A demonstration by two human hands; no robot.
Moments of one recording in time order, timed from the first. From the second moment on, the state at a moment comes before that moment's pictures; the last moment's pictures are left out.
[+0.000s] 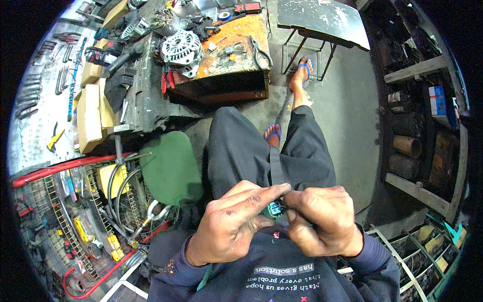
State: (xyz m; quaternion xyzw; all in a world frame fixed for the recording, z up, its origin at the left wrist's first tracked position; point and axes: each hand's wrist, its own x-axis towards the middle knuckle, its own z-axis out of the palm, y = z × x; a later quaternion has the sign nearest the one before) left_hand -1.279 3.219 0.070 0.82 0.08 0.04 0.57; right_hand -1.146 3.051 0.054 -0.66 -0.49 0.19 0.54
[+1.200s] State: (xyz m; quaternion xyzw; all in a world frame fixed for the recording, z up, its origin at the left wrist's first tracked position) left_hand -1.243 3.194 -0.105 0.84 0.35 -0.06 0.41; right_hand -1.145 3.062 -0.122 -0.80 -0.57 0.13 0.14
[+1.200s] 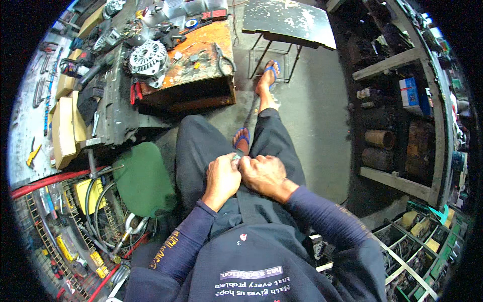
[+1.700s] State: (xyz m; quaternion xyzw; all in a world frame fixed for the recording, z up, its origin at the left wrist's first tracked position) left_hand -1.223 3.212 -0.103 0.85 0.20 0.02 0.49; right_hand -1.106 3.061 -0.094 -0.85 -0.47 0.13 0.19
